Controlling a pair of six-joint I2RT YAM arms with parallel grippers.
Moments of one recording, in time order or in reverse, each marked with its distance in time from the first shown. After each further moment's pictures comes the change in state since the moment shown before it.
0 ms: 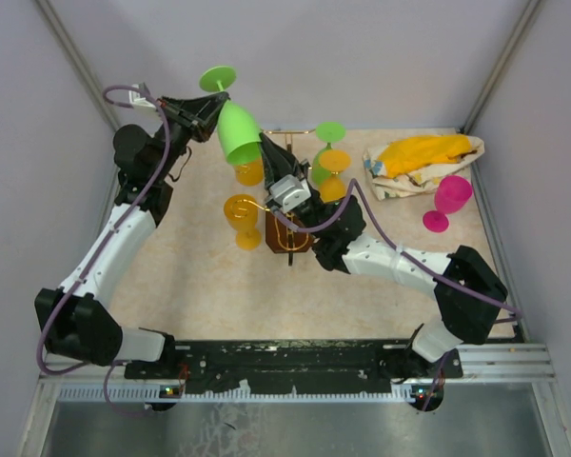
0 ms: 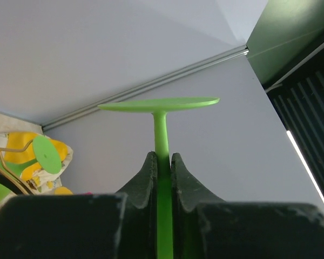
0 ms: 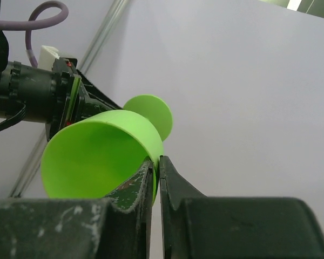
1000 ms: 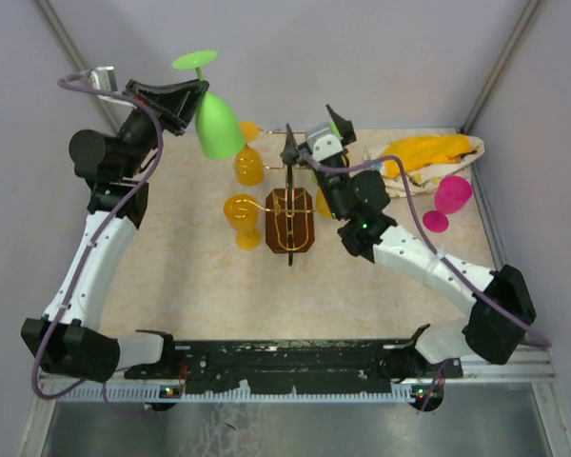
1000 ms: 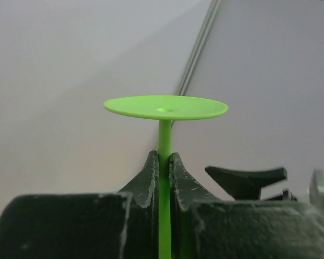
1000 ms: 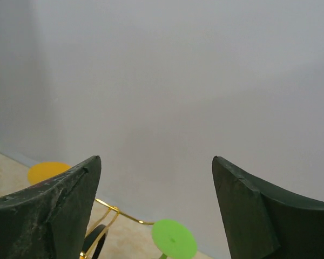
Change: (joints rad) left arm 0.081 -0.074 0.103 0.095 0.161 0.672; right arm -0.121 -0.163 0.008 -0.383 0.265 0.142
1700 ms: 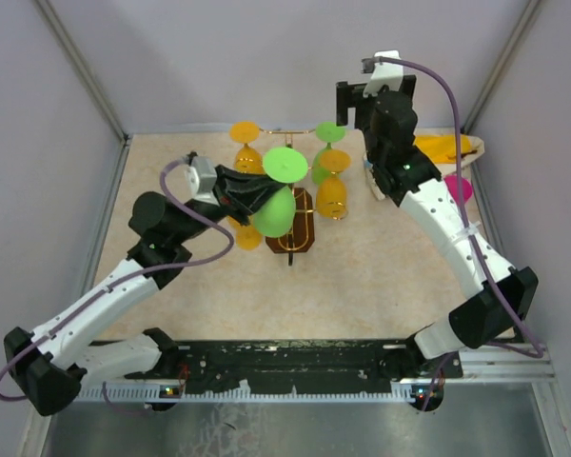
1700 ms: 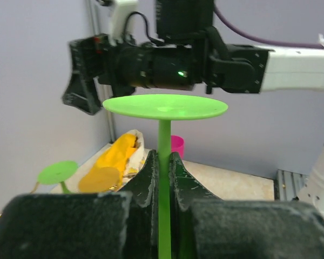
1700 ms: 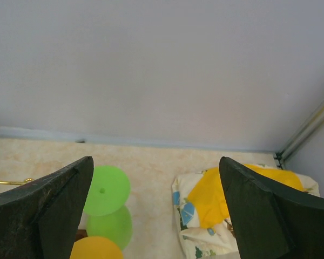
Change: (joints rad) left arm -0.501 -0.239 -0.359 -0.023 -0.015 0.575; right arm -0.336 0.093 0.513 -0.900 0.155 0.501
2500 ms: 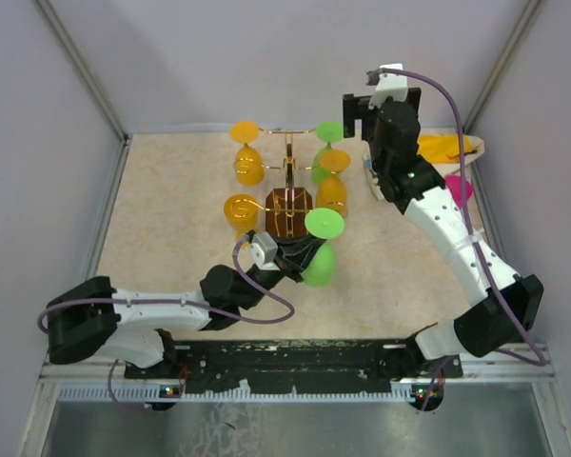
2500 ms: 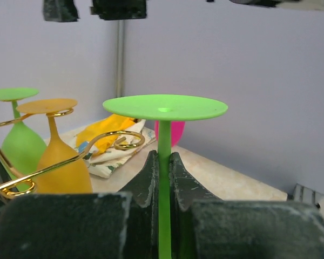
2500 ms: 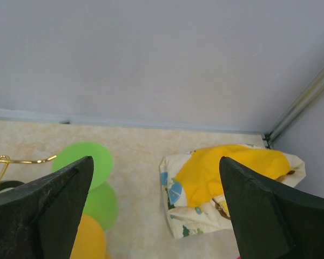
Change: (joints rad) left arm -0.546 0.262 -0.416 0.644 -0.684 0.161; right arm -0.033 -0.042 -0.089 -0.046 0.015 0.011
